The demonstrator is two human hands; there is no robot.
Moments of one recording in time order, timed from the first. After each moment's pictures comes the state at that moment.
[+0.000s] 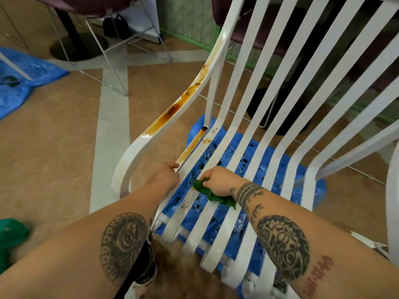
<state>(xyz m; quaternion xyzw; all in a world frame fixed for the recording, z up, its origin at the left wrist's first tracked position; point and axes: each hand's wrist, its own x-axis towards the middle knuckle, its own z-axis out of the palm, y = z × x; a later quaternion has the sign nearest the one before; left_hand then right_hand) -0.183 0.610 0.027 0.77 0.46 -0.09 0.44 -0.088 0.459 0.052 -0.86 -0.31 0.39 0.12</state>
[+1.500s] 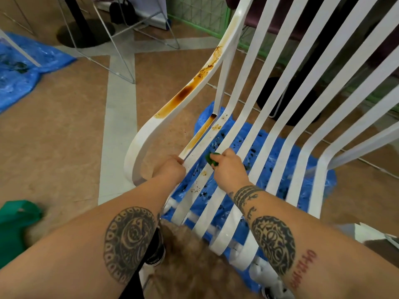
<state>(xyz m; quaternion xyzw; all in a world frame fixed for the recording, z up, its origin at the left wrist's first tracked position) -0.206 0.609 0.019 0.80 0.47 -0.12 0.37 -0.111 0.460 -0.002 -0.93 -0.31 0.16 0.15</state>
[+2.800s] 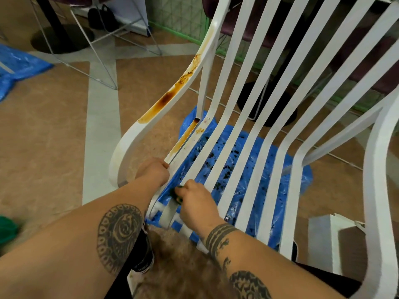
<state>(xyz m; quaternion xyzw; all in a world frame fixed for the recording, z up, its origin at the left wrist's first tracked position) -0.204 0.608 0.026 0.83 0.45 -0.12 0.30 -0.210 0.443 0.015 -0.89 -0.42 0.15 0.15</state>
